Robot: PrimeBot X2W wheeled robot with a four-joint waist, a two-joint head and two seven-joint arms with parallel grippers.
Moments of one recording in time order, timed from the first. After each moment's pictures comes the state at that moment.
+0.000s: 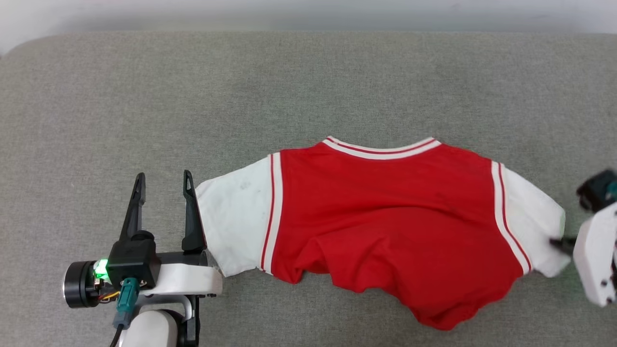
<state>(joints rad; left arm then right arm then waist) -0.13 0.08 -0.08 0.01 -0.06 0.16 -0.26 -0.61 -0.90 0.84 0.35 0.91 0.13 0.46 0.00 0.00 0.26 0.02</state>
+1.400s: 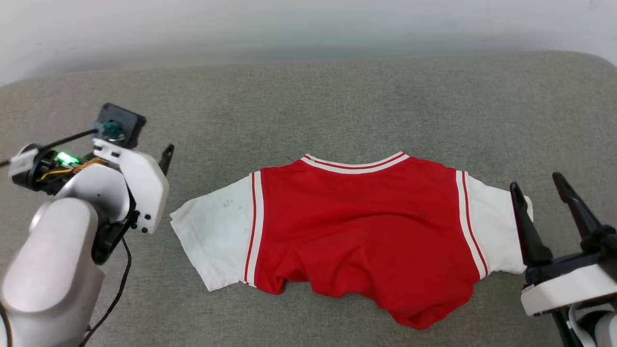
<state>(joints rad) -0.56 0.47 -0.26 0.27 -0.27 -0.13 0.43 -0.08 -0.26 0.01 -0.03 0.18 0.13 -0.15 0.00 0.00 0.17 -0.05</state>
